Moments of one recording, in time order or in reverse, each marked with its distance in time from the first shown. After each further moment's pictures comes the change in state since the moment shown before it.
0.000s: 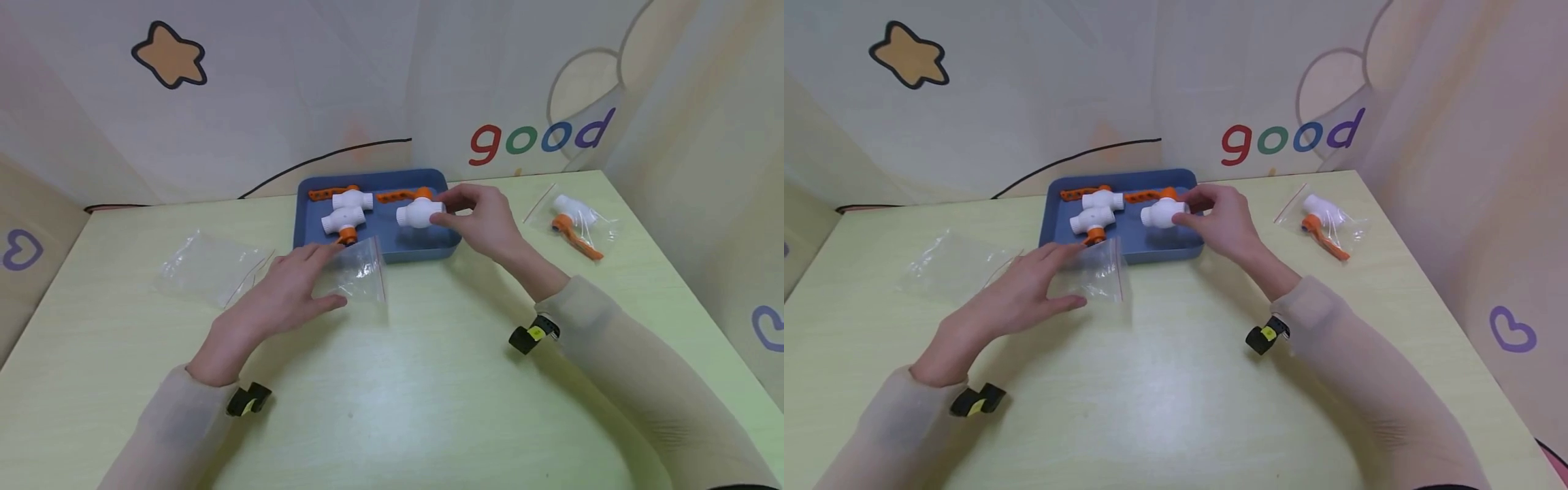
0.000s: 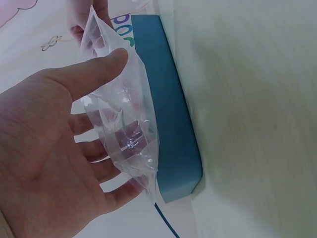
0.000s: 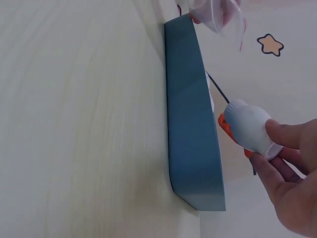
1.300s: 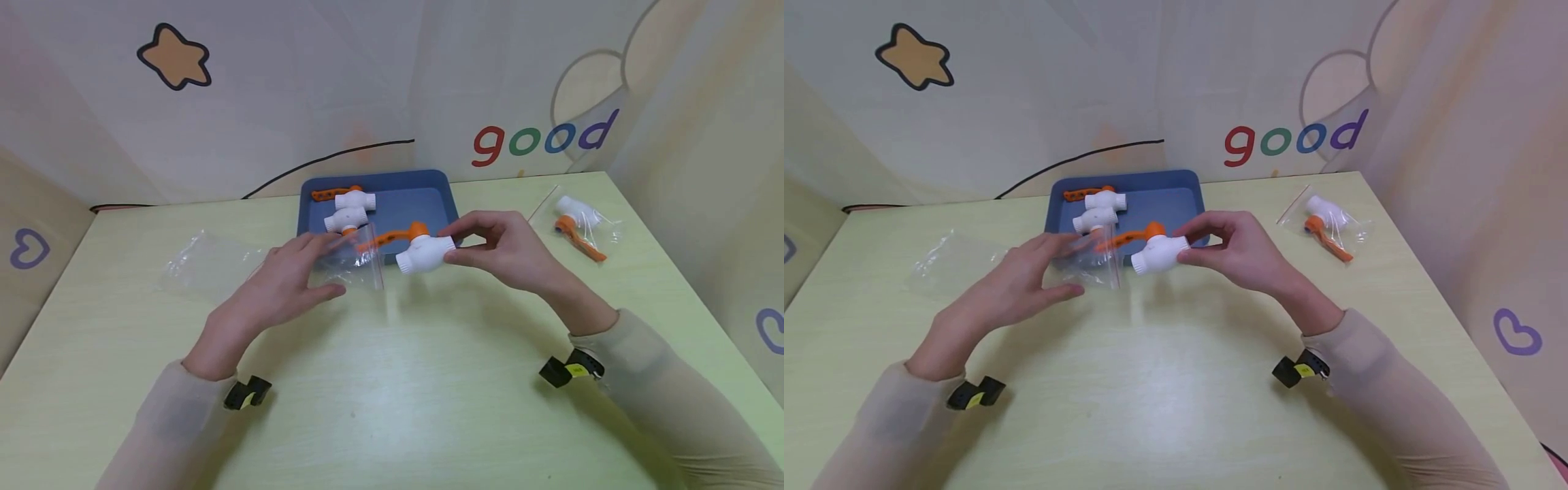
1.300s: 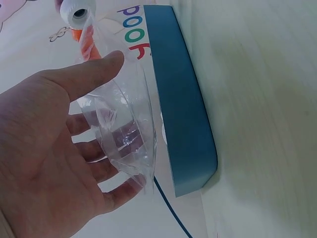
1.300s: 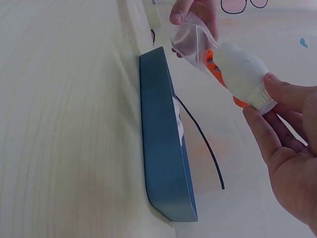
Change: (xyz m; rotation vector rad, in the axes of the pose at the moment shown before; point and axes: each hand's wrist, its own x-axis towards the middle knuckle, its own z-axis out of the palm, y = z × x) left_hand 0.002 -0.002 -0.012 -0.014 0.020 -0.025; right_hand -0.054 -0.010 -0.026 0.226 -0.264 -0.209
